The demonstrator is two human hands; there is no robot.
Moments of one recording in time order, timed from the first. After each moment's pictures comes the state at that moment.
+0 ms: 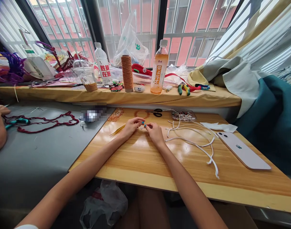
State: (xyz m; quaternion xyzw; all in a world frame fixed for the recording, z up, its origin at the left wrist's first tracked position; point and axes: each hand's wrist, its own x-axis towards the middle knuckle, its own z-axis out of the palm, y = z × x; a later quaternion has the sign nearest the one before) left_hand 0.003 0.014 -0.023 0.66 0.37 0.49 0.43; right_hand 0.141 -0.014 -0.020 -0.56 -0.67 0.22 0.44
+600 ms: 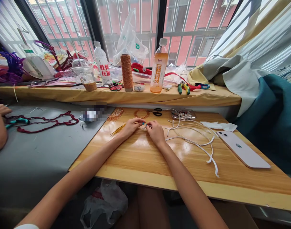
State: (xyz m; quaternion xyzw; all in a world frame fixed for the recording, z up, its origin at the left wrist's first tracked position) left_hand 0.002 0.012 -0.020 0.73 0.39 0.45 0.34; right_hand 0.145 -0.012 -0.025 -0.57 -0.73 0.08 0.38
